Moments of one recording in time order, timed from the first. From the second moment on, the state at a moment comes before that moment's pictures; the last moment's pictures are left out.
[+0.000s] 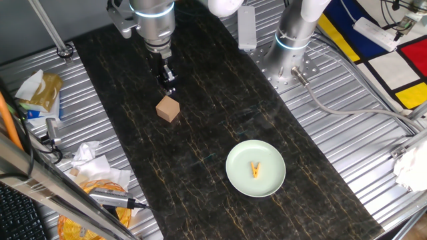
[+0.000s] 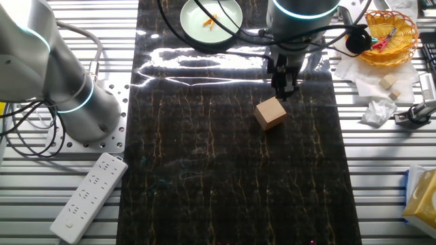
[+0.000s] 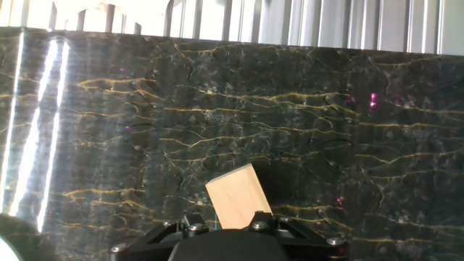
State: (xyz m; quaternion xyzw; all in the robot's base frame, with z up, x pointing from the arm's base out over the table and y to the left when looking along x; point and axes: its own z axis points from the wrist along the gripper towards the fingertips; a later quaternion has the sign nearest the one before) arm 0.500 0.000 0.173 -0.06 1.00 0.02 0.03
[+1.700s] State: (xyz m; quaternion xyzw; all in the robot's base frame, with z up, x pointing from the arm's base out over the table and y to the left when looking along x) arm 0.500 0.001 0.172 -0.08 1.00 0.01 0.04
